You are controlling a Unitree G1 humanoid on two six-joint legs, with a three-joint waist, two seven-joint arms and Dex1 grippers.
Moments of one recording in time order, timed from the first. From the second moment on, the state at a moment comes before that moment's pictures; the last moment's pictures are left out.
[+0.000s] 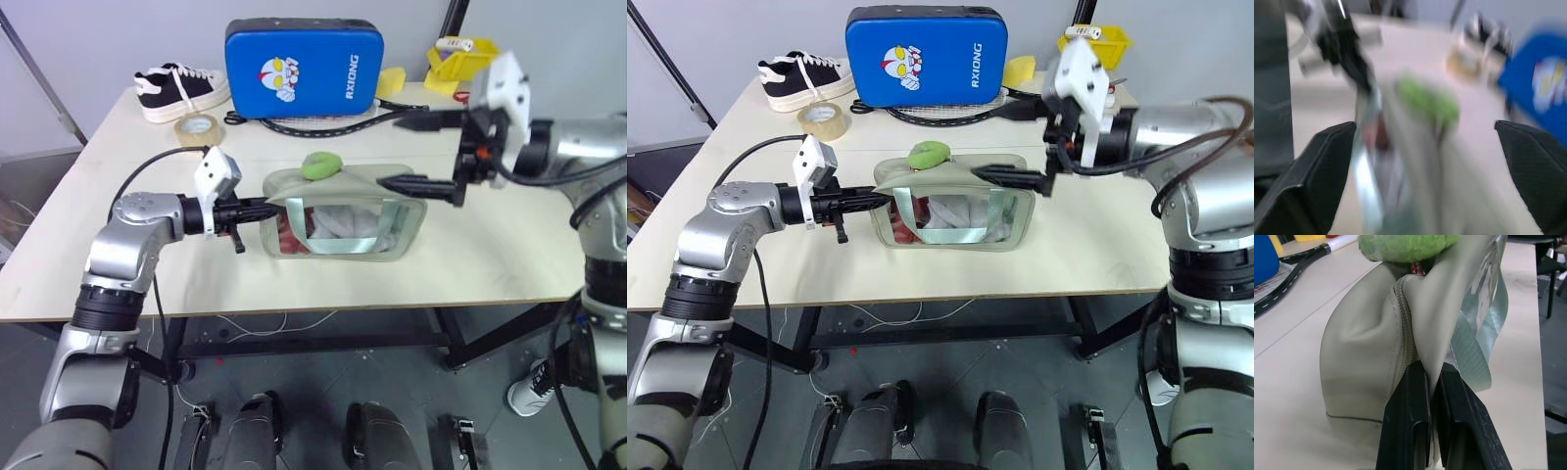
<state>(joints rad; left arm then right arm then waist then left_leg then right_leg) -0.72 0.59 -0.03 0.10 -0.34 0.52 -1.05 -0.99 -0.75 0.02 -0.10 0.42 0.66 1.11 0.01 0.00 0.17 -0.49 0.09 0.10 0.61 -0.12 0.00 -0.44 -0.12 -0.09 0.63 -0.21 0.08</state>
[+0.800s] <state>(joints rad) -0.72 0.58 -0.03 0.10 -0.33 0.51 -1.02 -1.19 -0.49 0.25 0.27 0.23 0.79 1.01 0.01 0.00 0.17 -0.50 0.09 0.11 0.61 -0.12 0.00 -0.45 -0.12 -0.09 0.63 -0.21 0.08</state>
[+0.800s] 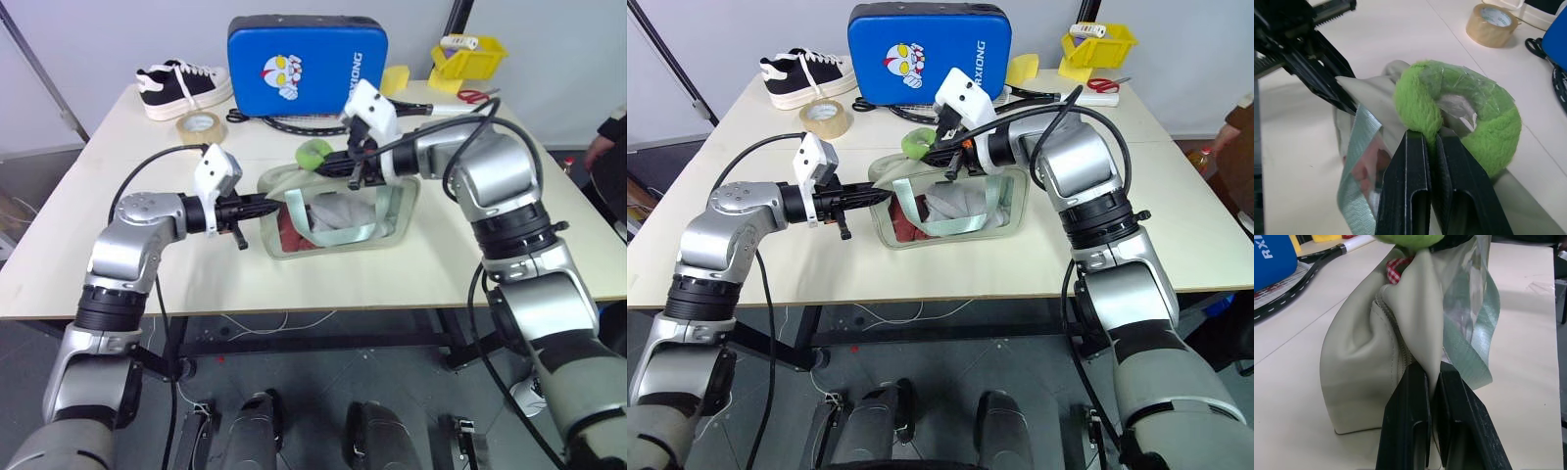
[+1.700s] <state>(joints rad) -0.71 0.60 -0.03 0.11 -0.33 0.46 -1.06 -1.17 -0.47 0.18 0.24 0.33 0.93 0.97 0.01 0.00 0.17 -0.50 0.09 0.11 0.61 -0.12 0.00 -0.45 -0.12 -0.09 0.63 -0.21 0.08</state>
